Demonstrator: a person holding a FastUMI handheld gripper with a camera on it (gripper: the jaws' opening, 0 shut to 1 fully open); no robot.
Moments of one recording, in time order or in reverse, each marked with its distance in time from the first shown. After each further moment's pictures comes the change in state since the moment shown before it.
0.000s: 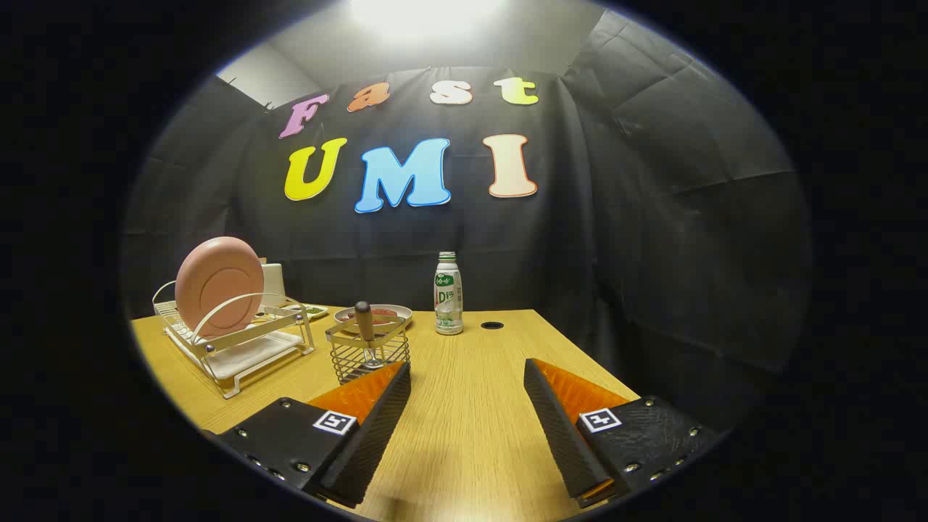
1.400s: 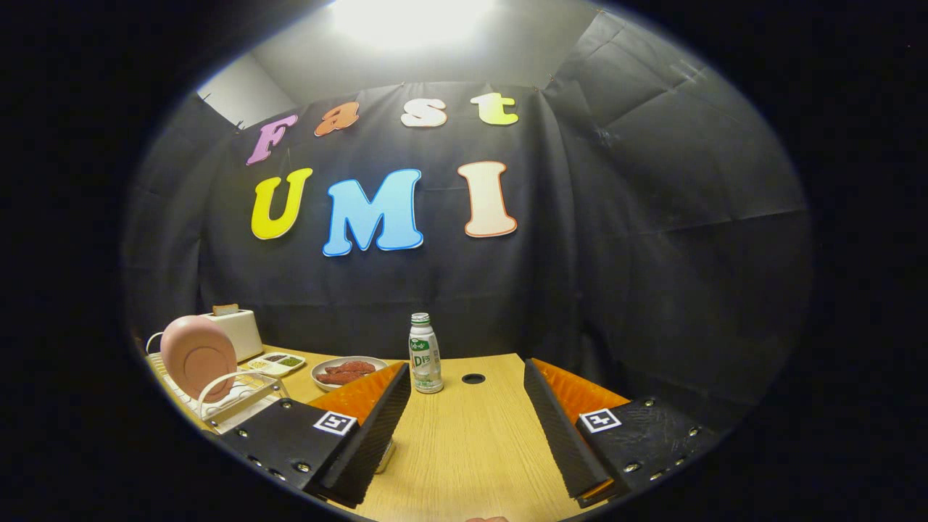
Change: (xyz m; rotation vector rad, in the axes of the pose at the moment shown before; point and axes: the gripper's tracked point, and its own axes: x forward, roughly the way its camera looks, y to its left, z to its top) arm 0.033 -0.019 0.122 0.031 -0.081 -0.086
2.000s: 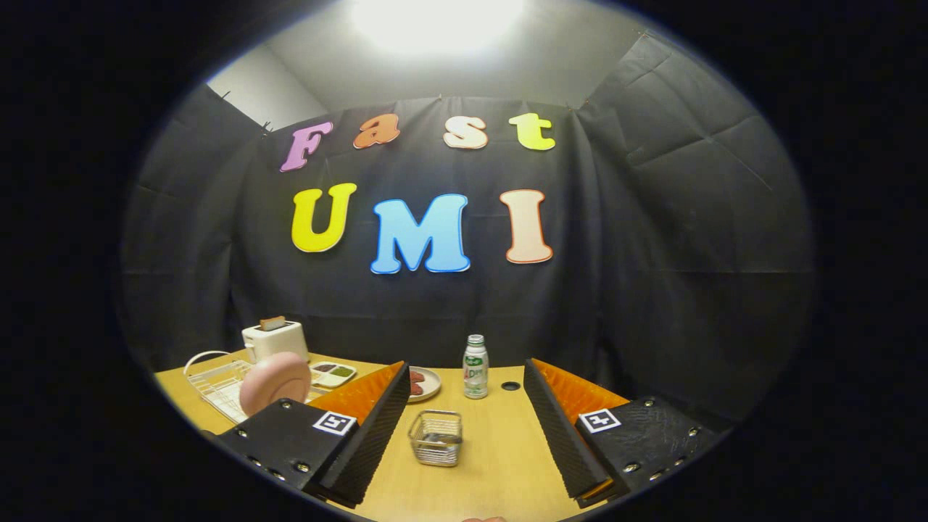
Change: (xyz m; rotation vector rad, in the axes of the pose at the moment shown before) arm -0.080 0.118 0.070 -0.017 0.033 0.100
